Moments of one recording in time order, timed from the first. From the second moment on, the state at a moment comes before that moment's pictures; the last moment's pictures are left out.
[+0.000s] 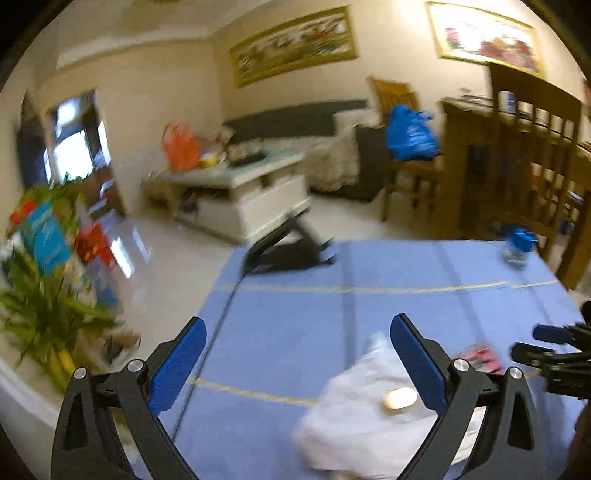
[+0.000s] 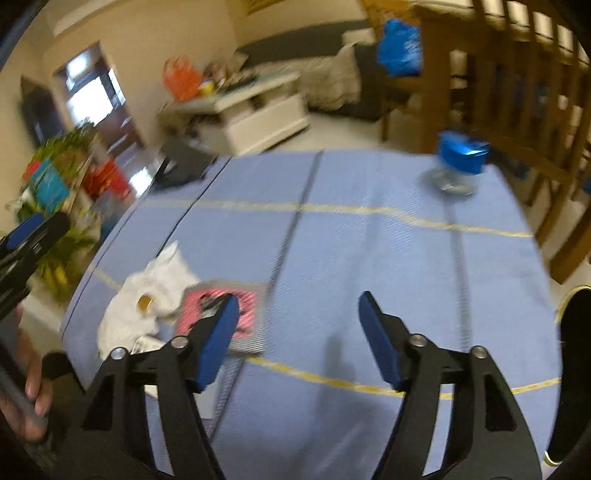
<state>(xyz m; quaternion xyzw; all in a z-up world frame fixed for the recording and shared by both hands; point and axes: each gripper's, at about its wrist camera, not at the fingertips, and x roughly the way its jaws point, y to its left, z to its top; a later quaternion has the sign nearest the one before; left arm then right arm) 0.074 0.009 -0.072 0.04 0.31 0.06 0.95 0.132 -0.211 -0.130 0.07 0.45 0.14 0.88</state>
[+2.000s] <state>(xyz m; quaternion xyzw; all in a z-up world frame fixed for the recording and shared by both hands) 0.104 -0.034 -0.152 0.08 0.47 -0.16 0.86 0.116 -0.230 -0.042 0.16 0.34 0.20 0.90</state>
